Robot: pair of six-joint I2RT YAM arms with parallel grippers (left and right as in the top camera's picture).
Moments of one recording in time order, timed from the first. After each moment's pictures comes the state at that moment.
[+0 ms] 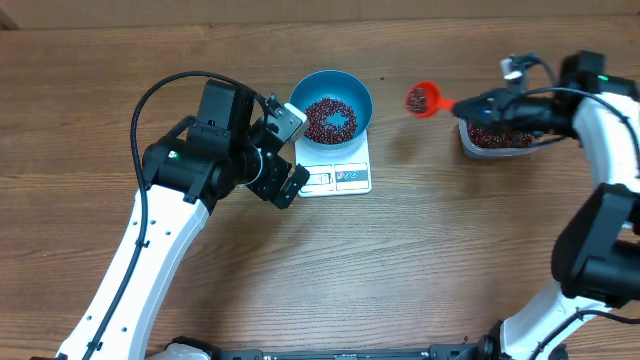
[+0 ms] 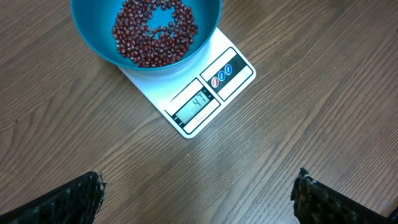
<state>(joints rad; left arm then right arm) -0.33 1.41 1.37 -1.00 0.26 0.29 -0.23 1.94 1.58 -1.08 -1.20 -0.10</state>
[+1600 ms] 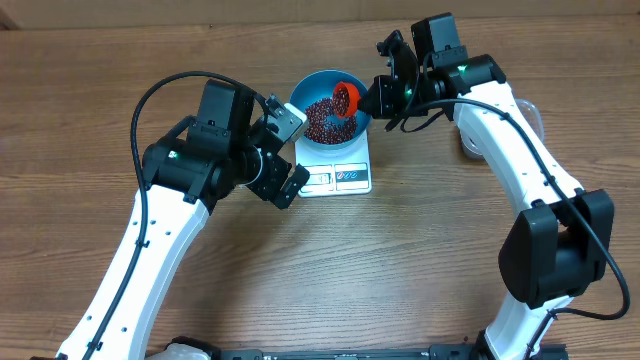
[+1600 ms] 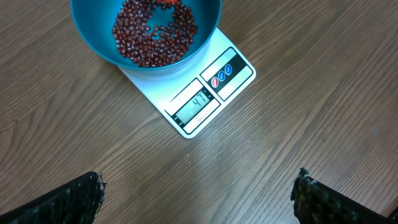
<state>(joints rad) -0.33 1.41 1.37 -1.00 0.26 0.29 0.26 1.94 1.71 -0.81 -0.54 0.20</state>
